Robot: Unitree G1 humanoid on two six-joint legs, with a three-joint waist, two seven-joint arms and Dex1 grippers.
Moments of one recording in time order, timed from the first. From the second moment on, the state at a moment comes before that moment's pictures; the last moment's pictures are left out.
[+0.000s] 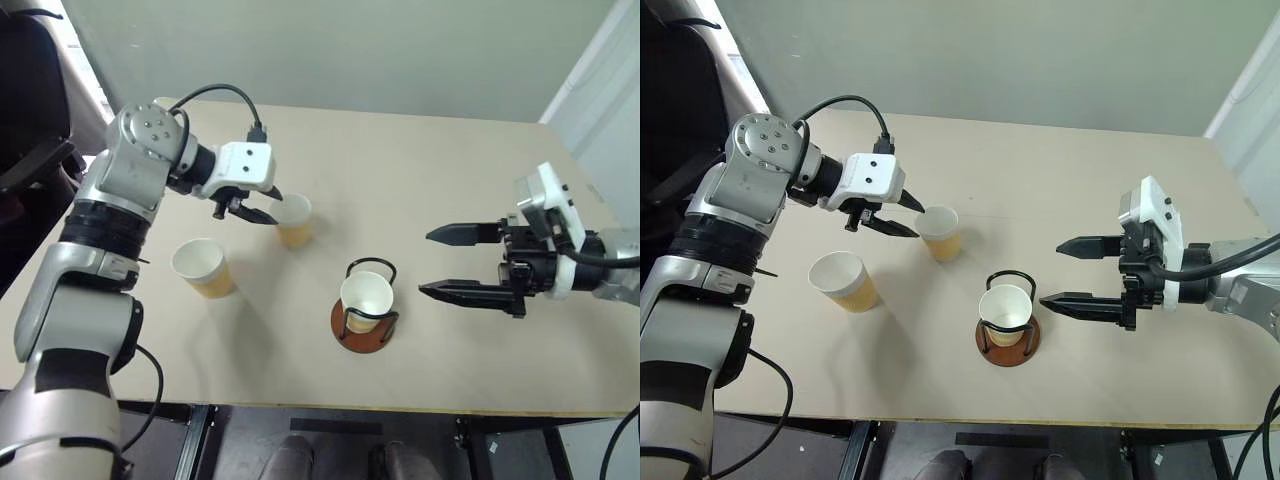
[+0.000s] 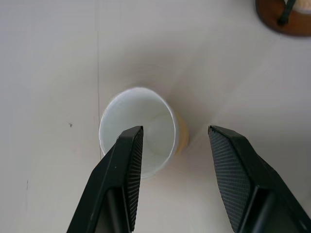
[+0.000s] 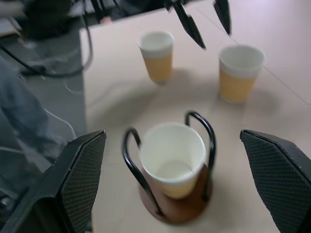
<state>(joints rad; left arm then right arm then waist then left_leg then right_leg) -1.24 0.79 -0.38 0.69 0.10 -0.14 -1.52 -0.51 -1.00 -0.22 -0.55 1.00 1.02 0.88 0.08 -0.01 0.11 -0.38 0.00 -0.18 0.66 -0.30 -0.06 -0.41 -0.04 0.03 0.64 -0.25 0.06</state>
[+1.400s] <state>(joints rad) -1.38 0.84 -0.51 0.48 -0.35 0.01 -1.58 -0.44 -1.07 -0.37 -0.56 1.11 0.98 0.92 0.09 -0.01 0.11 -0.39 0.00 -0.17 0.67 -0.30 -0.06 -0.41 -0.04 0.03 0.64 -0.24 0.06</state>
